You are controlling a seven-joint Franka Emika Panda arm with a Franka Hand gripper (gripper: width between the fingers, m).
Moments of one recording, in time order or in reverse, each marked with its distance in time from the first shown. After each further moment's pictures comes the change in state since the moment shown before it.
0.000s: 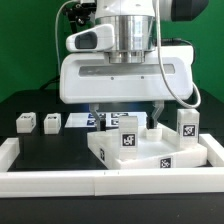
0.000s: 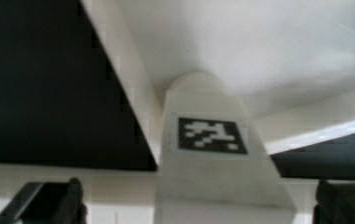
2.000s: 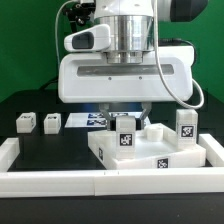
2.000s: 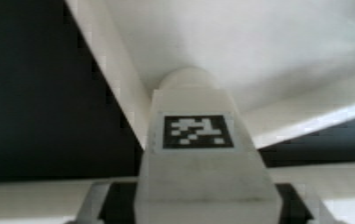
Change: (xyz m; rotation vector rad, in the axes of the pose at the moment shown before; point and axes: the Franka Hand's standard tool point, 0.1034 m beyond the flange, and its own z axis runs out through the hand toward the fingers) arm -0.001 -0.001 0.002 0.002 -0.003 0.264
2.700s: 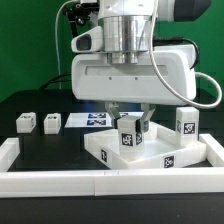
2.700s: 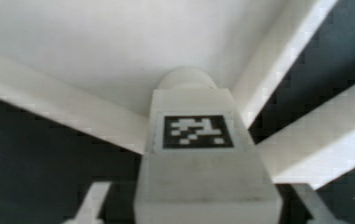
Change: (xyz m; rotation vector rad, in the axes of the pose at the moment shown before) arm -0.001 -0.006 0.000 0.008 -0.001 0.486
